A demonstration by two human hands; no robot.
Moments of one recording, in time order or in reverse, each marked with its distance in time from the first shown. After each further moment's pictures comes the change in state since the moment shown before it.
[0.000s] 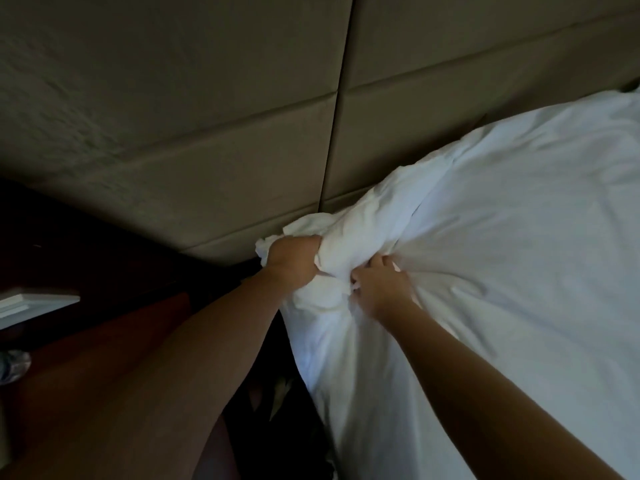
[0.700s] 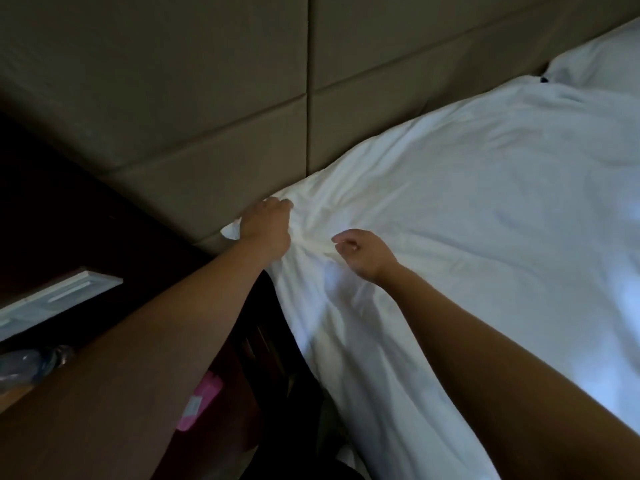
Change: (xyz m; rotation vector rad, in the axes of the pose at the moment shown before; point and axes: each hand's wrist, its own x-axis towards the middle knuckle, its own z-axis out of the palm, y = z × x) left_hand -0.080 -0.010 -0.050 0.129 0.191 0.016; right_hand -0.094 -0.021 -0.034 0.855 0.151 -0.017
